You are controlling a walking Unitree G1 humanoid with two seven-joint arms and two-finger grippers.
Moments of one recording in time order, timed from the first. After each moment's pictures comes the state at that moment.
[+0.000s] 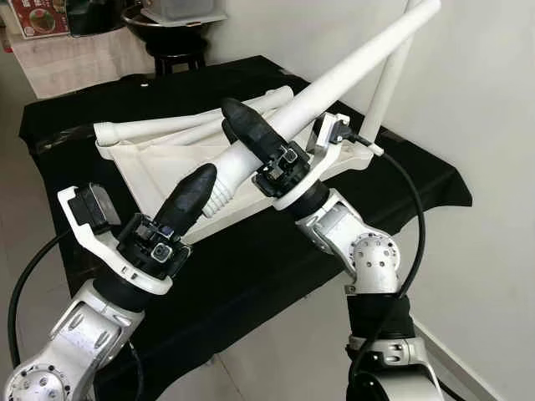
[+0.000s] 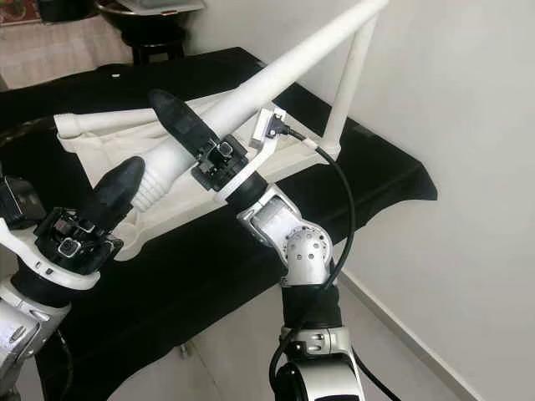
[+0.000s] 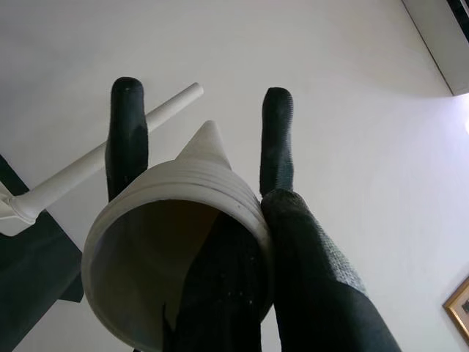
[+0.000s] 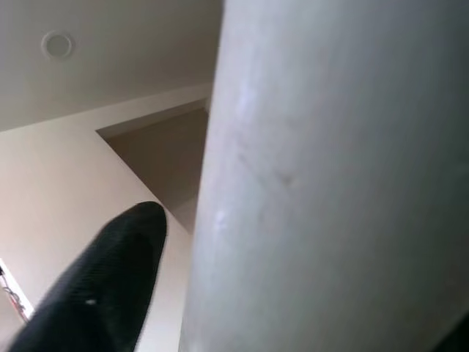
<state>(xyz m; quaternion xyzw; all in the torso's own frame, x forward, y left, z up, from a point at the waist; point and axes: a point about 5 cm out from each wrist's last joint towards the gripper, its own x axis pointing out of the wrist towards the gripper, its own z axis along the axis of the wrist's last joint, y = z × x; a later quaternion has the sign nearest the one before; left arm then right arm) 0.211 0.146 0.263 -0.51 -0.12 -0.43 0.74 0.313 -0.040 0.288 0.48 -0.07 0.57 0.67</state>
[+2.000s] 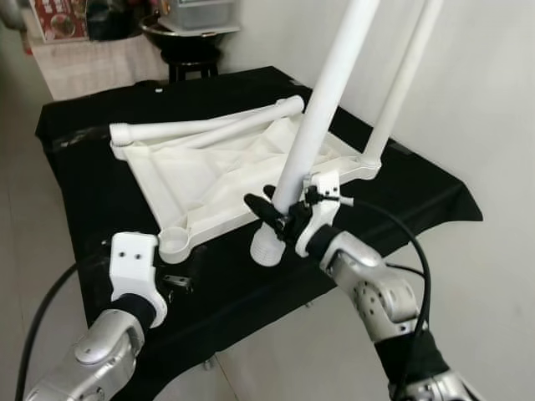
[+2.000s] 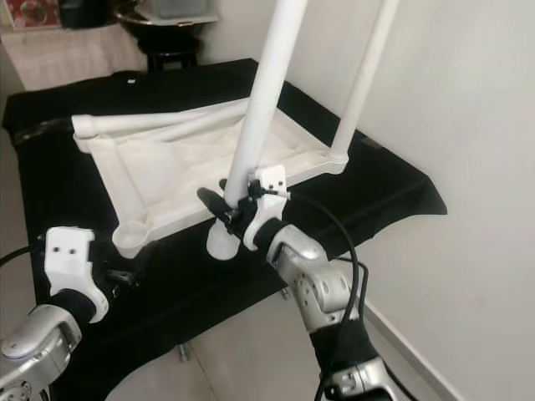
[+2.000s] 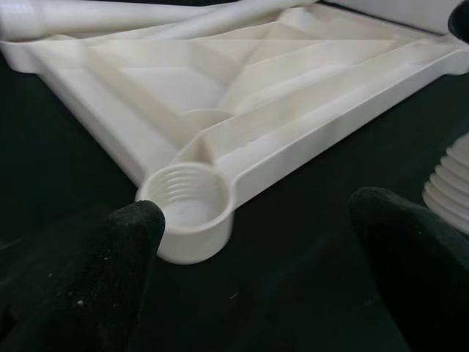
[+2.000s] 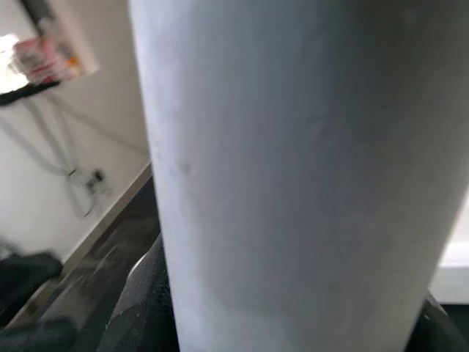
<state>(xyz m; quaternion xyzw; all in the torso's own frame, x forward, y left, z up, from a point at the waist) 0.234 0.159 0.180 0.00 0.00 -0.07 1.00 0.323 -0.082 0.196 0.11 -0.03 0.37 0.92</state>
